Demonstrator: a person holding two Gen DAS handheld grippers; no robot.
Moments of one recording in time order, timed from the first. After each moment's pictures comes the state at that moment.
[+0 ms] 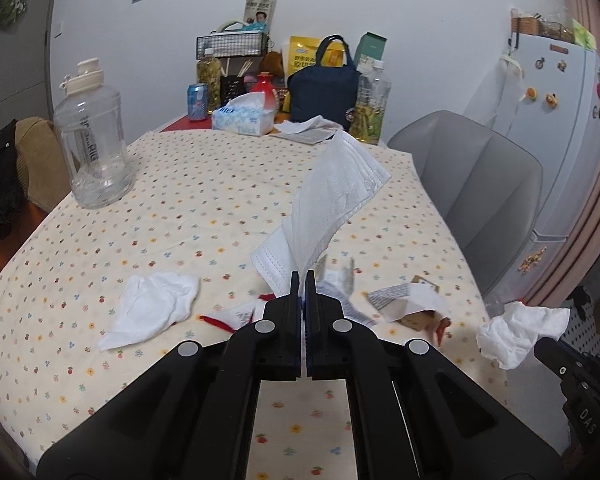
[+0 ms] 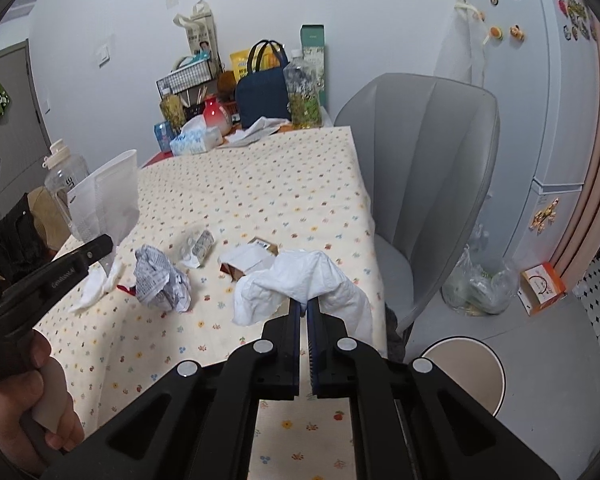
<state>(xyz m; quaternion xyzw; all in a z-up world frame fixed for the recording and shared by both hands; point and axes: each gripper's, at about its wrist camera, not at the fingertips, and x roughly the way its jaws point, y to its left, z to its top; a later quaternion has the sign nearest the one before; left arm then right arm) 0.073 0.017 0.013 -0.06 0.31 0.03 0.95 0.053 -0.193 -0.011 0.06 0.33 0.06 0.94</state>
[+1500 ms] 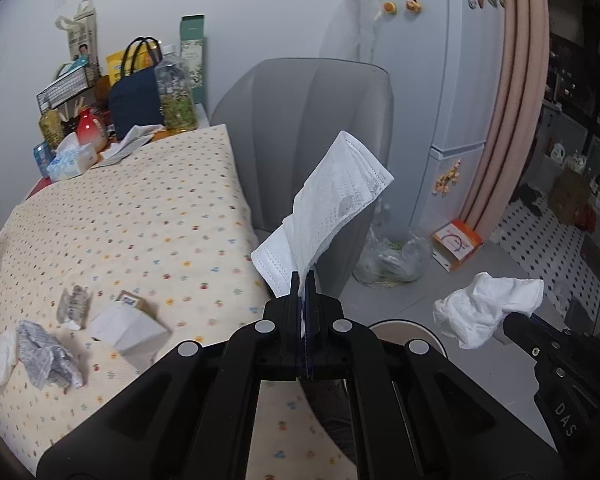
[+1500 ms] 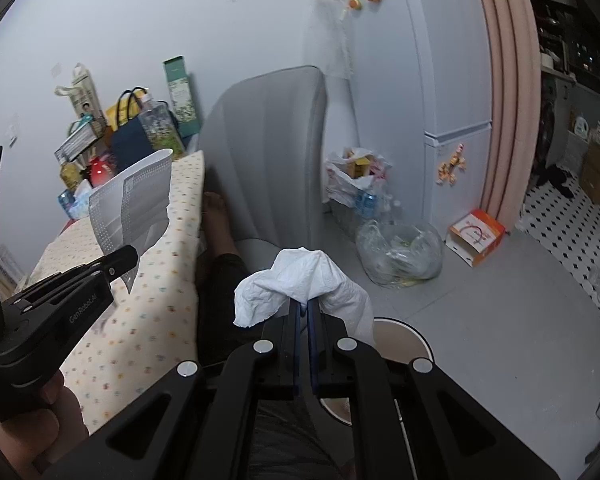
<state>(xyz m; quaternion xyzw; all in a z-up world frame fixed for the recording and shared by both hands) 0.102 -0.238 -0.001 0.07 0.34 -0.15 0.93 0.028 -0.377 -0.045 0.16 0.32 -0.09 0.93</state>
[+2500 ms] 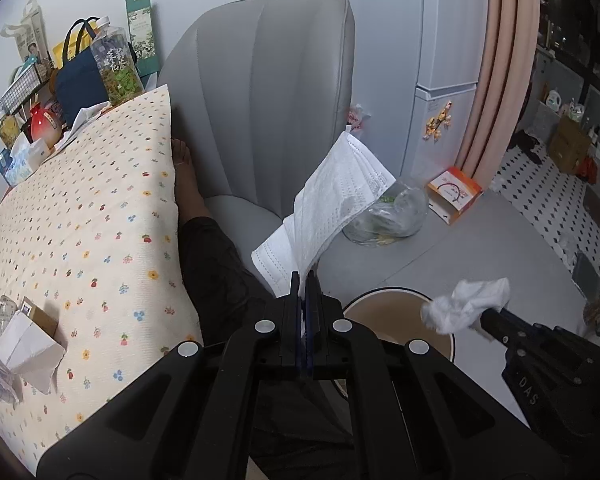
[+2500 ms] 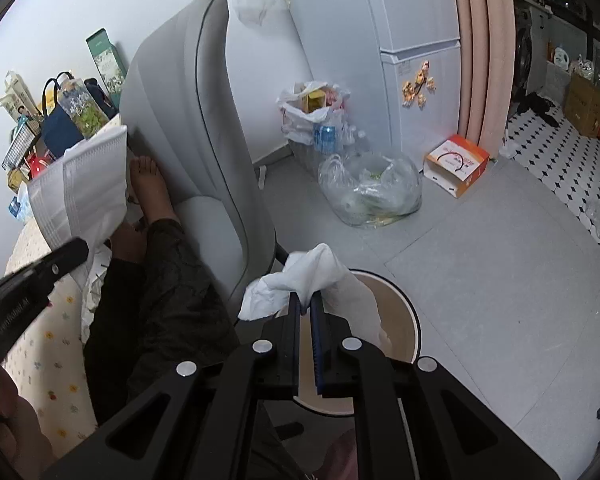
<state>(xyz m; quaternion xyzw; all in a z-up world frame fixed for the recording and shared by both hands) 0.137 -0.314 -0.068 0.12 0.40 -0.16 0.89 0.077 -0.460 -0.159 0.23 0.41 -0.13 0.87</state>
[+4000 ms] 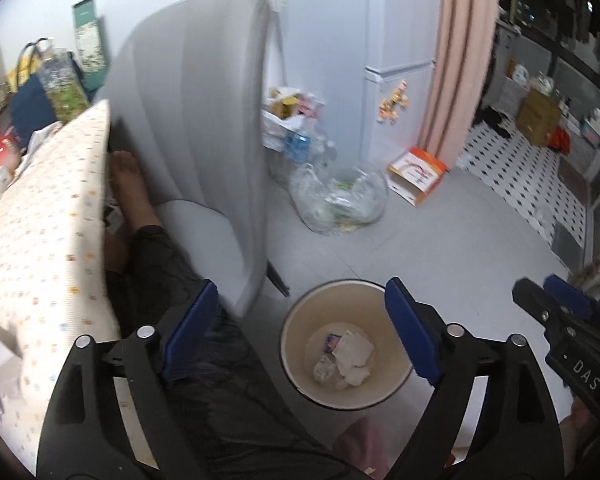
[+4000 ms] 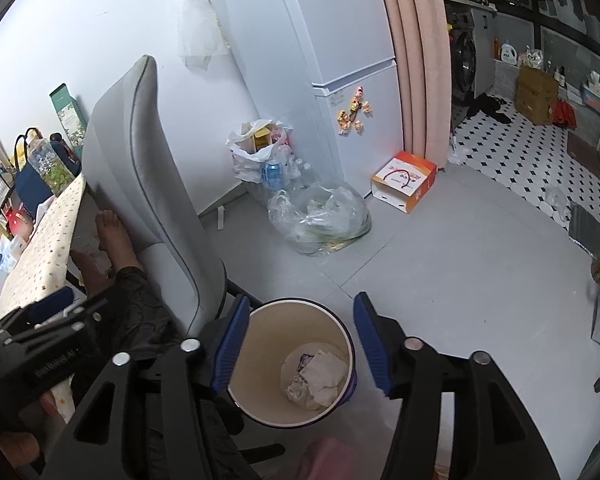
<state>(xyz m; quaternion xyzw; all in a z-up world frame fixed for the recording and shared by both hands) 0.123 -0.366 -0.071 0.14 0.41 -0.22 0.87 0.009 -0.527 -0.129 0.25 0.36 -0.21 0.88</state>
